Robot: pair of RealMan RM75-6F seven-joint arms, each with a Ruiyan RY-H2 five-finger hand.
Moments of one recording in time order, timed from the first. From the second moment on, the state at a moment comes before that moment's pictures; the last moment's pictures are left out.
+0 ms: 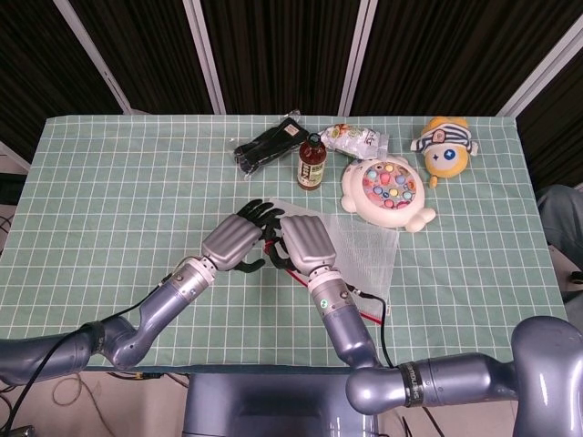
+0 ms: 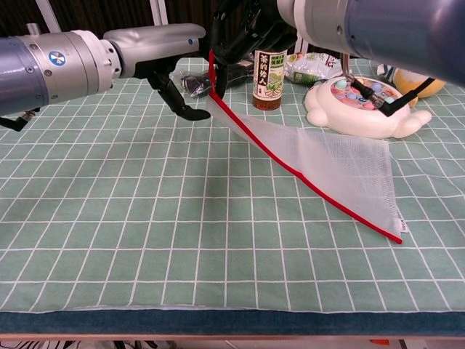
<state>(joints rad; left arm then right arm) -0.94 -1.49 -0.22 -1.53 1.23 0.85 0.16 1.07 -1.60 0.47 -1.93 -0.47 1.31 -0.66</state>
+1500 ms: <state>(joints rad) -0.92 -1.50 -0.21 -1.52 1.24 0.89 0.10 1.09 -1.60 0.46 -1.94 -0.47 1.34 -0.66</state>
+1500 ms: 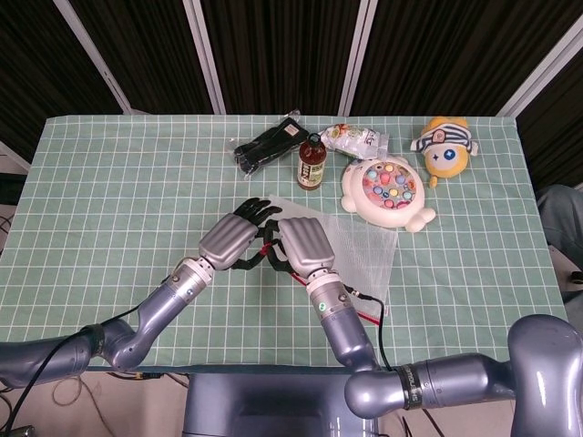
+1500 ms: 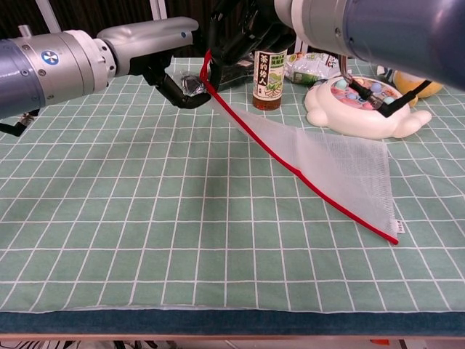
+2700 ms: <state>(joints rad) -0.91 -1.55 -0.34 -1.58 1.11 1.02 0.14 1.04 -1.58 0.47 -1.96 -0.48 1.39 -0.62</state>
